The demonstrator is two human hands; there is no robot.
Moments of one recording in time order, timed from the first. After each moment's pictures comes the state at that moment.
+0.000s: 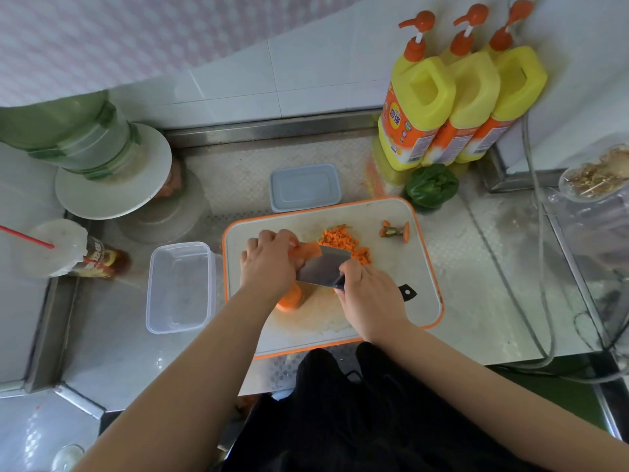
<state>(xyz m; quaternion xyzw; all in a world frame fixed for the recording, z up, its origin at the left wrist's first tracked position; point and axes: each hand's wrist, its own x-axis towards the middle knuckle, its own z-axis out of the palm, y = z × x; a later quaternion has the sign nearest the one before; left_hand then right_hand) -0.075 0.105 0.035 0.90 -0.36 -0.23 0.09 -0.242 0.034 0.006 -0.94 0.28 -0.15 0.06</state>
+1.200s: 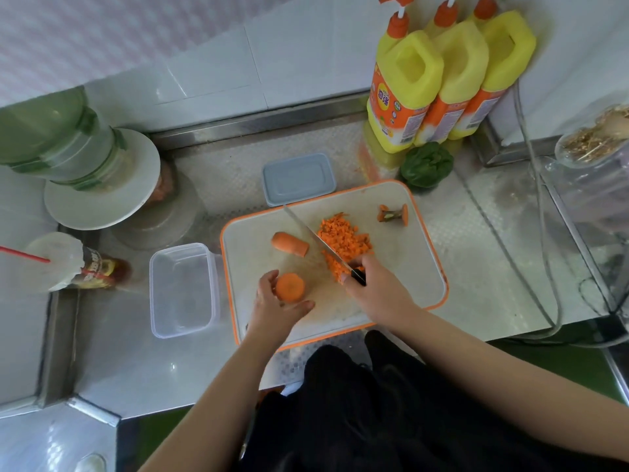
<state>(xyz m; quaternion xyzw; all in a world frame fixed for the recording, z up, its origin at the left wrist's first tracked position) -0.108 0.177 -0.019 0.82 -0.16 -0.41 0.36 -0.252 0.034 0.014 -0.75 0.46 0.02 0.47</state>
